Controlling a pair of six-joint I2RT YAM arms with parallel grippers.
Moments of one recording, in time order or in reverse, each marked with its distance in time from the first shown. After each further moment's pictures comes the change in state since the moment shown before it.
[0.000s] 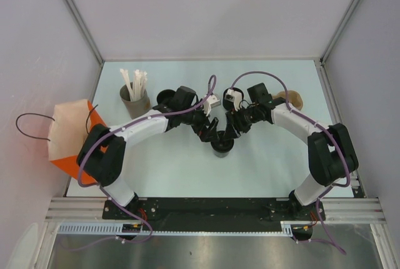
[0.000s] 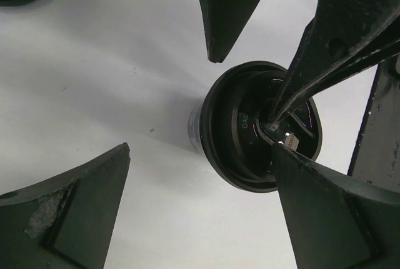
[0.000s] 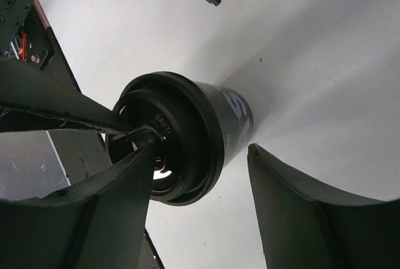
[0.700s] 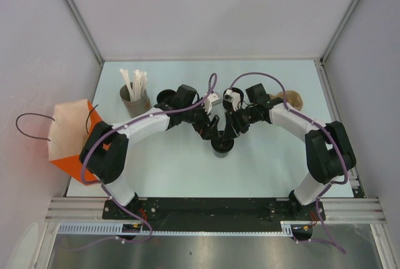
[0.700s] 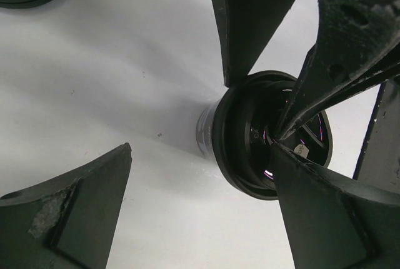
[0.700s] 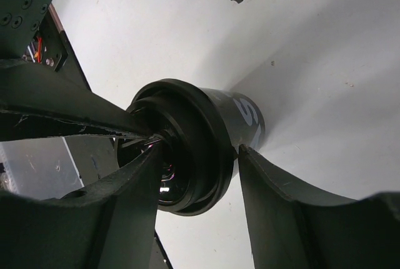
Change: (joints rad) left arm 0.004 0.037 0.030 0.000 -0.012 -0.010; right arm 0.009 0.033 0.002 0.017 -0.025 0.042
